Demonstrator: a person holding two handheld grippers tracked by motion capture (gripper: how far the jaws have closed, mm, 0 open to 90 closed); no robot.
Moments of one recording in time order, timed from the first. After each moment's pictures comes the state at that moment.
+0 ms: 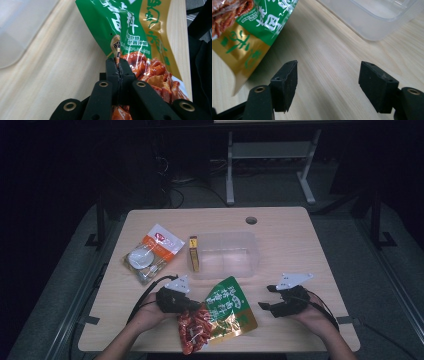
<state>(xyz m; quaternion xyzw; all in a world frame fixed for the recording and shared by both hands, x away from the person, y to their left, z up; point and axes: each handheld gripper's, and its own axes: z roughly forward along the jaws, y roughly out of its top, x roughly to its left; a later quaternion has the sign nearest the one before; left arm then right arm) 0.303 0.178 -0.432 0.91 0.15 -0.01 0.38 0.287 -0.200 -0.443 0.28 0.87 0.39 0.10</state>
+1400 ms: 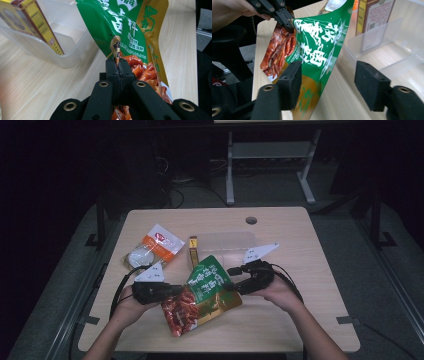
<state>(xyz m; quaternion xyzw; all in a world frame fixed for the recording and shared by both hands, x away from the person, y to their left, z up) 0.300 0.223 -0.388 0.89 0.17 0.08 0.42 0.335 -0.111 -0.386 0.21 0.85 0.48 -0.01</state>
